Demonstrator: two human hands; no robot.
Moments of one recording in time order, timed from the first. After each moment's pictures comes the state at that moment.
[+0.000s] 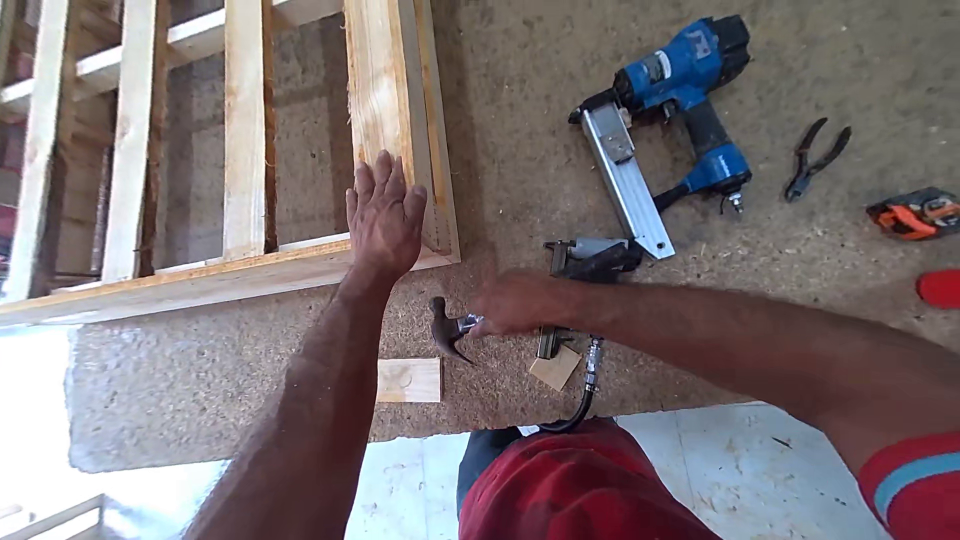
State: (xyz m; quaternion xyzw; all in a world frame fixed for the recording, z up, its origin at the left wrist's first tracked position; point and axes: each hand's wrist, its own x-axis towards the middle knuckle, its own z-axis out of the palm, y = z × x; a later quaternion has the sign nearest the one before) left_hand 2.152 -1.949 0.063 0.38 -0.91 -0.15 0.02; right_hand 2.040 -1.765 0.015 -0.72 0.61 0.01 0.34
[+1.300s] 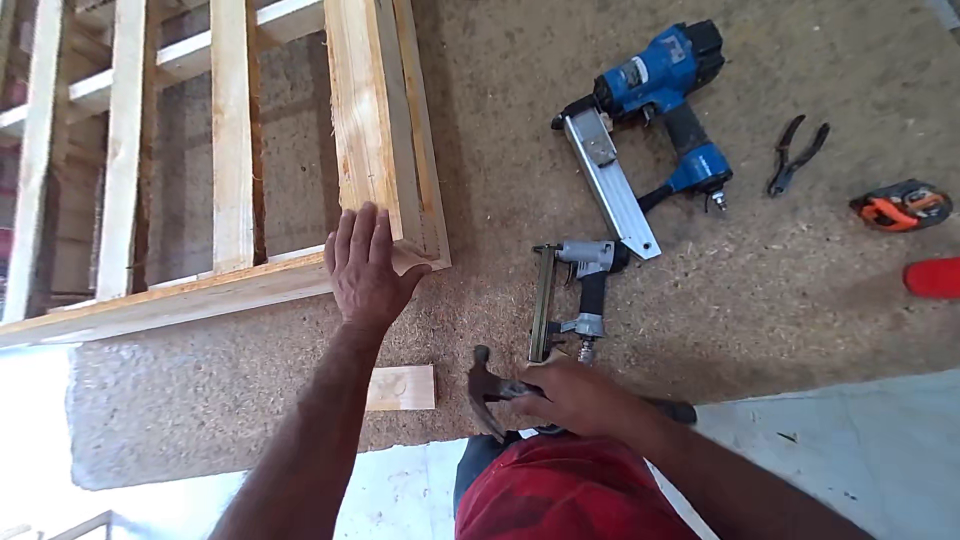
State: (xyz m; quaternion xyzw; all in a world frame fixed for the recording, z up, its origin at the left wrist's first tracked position) left_hand 2.207 -1.928 0.017 0.27 -0.95 0.06 0.17; right_hand 2.084 -1.613 0.006 -0.50 0.67 -0.15 0.52
